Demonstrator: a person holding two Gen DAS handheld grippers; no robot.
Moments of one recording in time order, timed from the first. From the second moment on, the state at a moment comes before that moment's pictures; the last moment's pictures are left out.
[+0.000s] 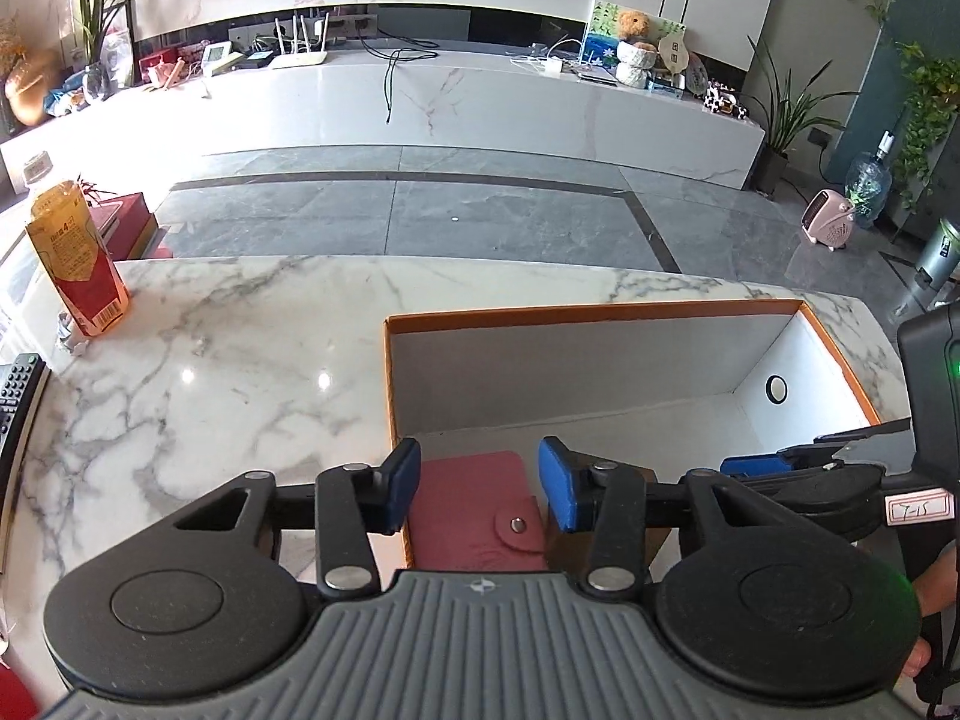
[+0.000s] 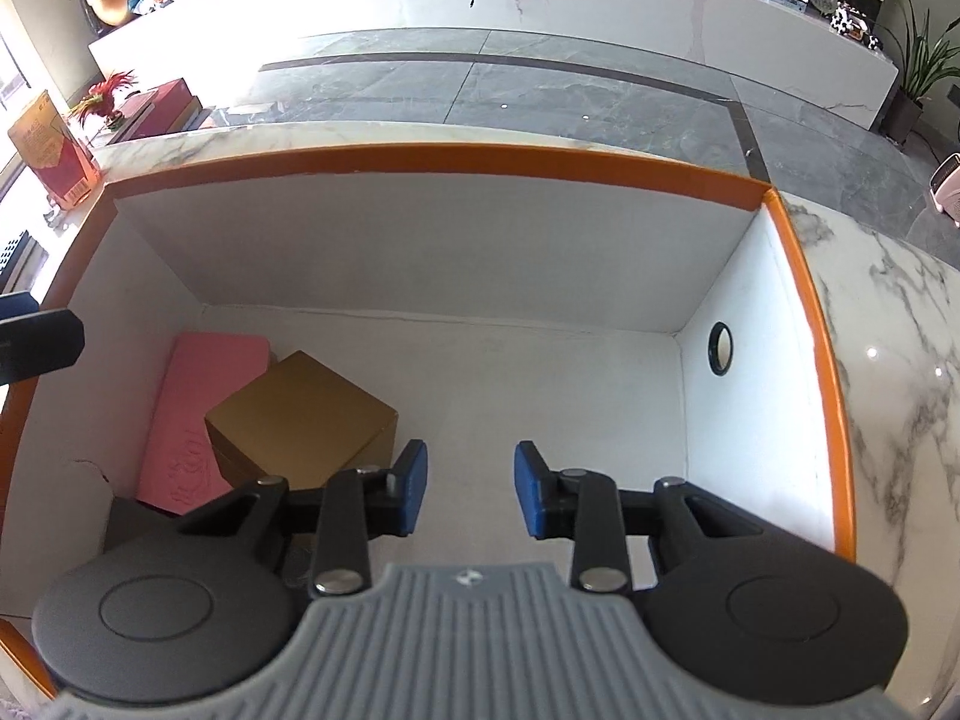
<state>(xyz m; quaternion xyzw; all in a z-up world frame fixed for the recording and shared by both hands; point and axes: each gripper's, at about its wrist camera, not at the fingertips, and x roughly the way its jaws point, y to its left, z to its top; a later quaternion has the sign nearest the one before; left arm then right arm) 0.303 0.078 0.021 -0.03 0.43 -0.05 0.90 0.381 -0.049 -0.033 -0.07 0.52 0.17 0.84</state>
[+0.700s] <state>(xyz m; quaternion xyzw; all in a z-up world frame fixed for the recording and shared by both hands) 0.296 0.094 0.014 -0.07 0.43 -0.08 0.90 0.386 -0.039 -0.022 0.02 0.56 0.22 0.80</state>
